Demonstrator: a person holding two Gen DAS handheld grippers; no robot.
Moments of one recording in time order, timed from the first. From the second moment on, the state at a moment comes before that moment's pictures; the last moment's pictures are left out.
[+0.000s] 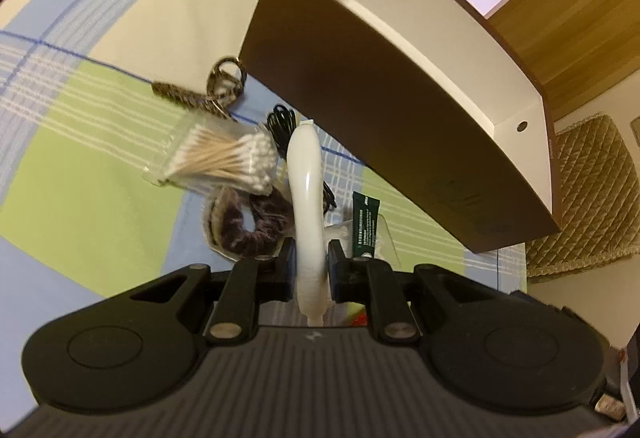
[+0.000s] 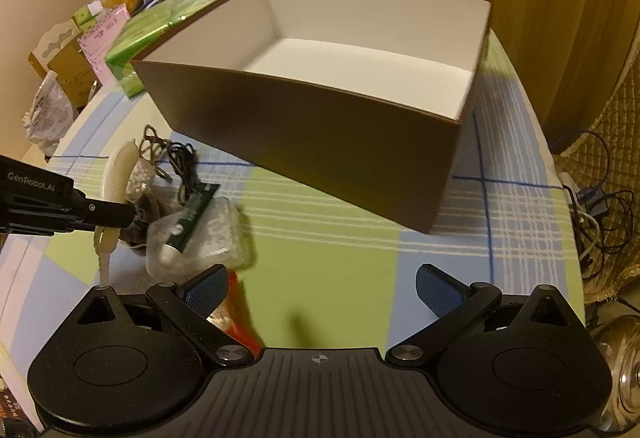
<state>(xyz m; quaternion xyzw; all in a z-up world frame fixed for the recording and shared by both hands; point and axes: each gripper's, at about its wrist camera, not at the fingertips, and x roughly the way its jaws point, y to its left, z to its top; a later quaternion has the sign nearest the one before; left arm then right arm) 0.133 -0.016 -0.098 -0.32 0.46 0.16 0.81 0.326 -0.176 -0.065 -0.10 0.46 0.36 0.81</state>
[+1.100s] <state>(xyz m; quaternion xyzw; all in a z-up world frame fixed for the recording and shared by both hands) 0.093 0.046 -0.081 -0.24 0.48 0.13 0.83 0.279 -0.066 -0.085 -0.10 0.44 0.35 0.82</state>
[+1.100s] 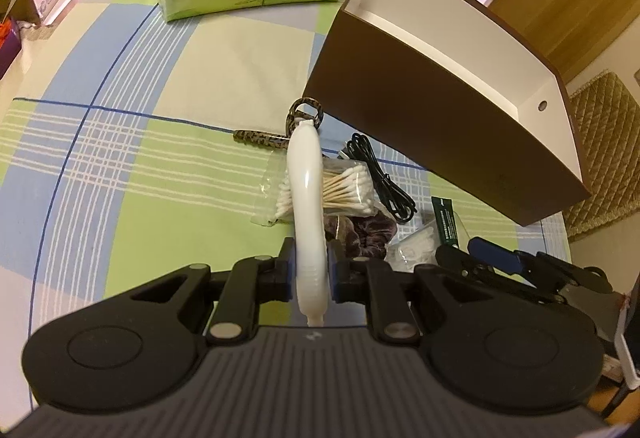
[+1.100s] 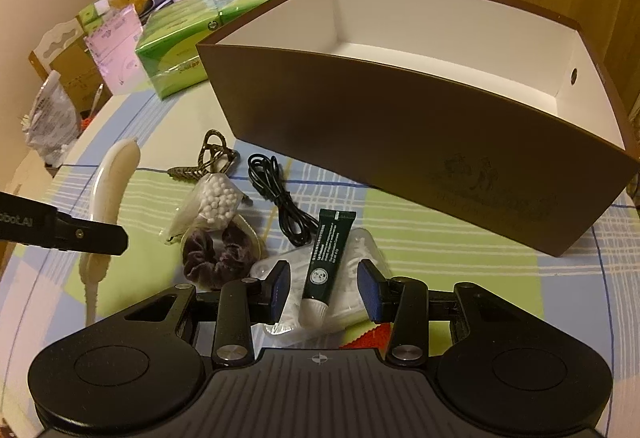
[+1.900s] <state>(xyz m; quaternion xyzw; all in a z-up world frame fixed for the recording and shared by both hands) 0.088 0.051 -0.077 -0.23 0.48 0.10 0.84 0.270 -0.072 -0.078 -0.10 0.44 0.31 0.84</state>
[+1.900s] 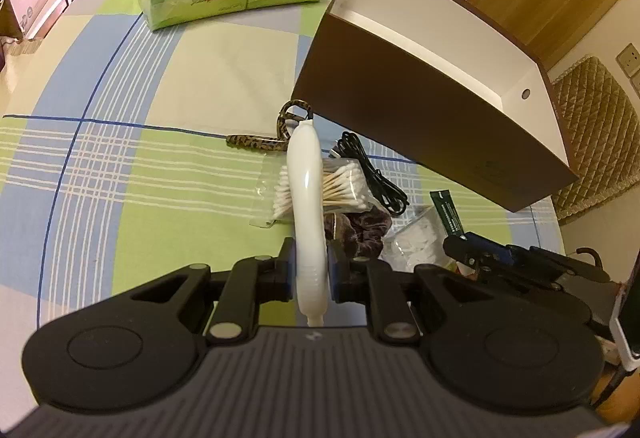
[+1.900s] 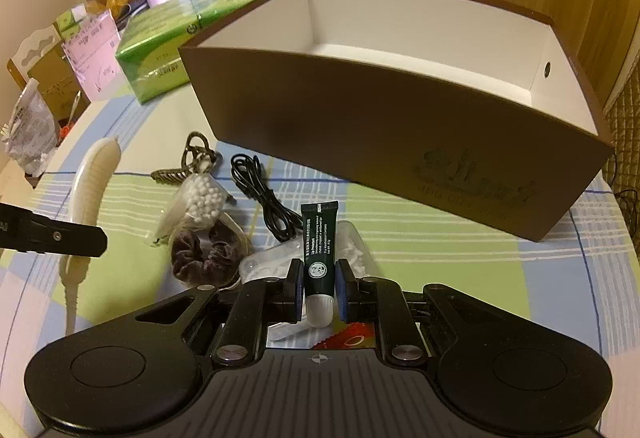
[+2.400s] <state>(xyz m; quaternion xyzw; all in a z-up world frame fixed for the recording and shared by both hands) 0.112 0.030 -0.049 -0.21 0.46 0.05 0.86 0.271 -0.090 -0.029 -0.04 0.40 0.34 0.85</state>
